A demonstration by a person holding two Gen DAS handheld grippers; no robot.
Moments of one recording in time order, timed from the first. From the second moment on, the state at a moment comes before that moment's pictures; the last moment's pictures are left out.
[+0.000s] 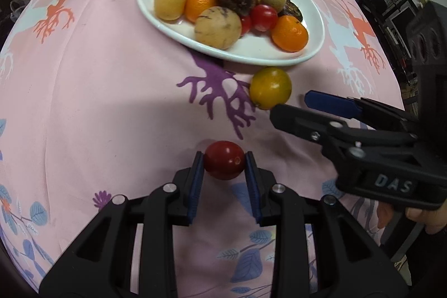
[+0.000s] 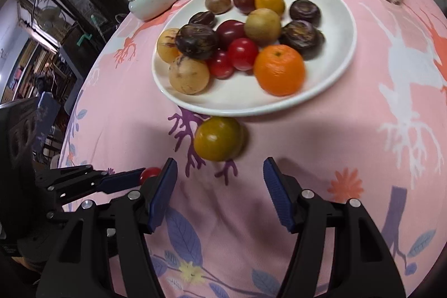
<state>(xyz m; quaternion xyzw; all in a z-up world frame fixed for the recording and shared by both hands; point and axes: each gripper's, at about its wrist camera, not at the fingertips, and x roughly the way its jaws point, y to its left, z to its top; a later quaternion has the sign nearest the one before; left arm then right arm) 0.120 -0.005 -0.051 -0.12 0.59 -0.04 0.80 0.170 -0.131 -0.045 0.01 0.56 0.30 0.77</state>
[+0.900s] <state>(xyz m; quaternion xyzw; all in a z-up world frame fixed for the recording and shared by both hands) 0.118 0.000 -0.062 -0.13 0.60 -0.03 0.79 0.158 -0.160 -0.046 0.00 0.57 0.27 0.78</state>
